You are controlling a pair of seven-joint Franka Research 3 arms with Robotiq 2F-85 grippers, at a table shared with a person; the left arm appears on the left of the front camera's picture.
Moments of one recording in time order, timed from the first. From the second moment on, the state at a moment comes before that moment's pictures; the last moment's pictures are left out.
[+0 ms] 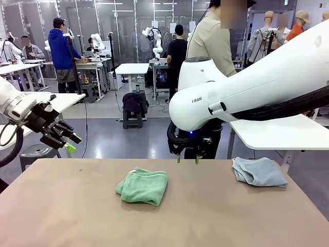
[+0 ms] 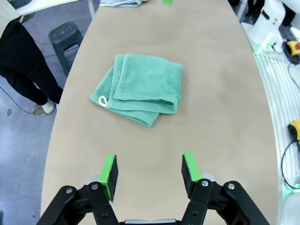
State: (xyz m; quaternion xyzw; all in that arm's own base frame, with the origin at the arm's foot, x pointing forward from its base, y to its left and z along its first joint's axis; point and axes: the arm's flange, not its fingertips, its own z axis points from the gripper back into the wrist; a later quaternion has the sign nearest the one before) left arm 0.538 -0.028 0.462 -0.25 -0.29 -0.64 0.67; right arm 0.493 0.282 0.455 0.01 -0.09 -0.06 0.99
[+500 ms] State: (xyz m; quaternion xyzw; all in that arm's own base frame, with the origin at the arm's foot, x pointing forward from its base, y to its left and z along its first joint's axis) left arm 0.538 -0.028 0.462 -0.25 -0.29 -0.64 0.67; right arm 0.493 0.282 0.455 0.01 -0.09 -0.06 0.99
